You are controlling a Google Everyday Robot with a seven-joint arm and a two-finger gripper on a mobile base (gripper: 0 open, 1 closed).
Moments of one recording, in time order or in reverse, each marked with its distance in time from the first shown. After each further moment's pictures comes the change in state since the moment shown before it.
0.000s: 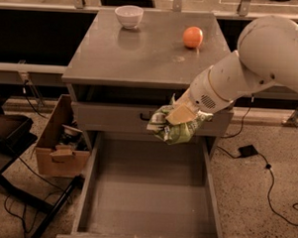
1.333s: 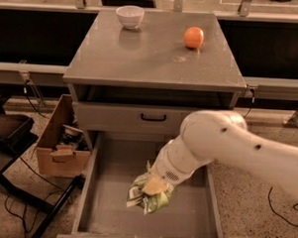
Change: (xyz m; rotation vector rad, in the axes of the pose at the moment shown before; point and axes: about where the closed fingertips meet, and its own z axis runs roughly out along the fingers) arm 0.083 0.135 0.135 -0.171 0.161 -0.081
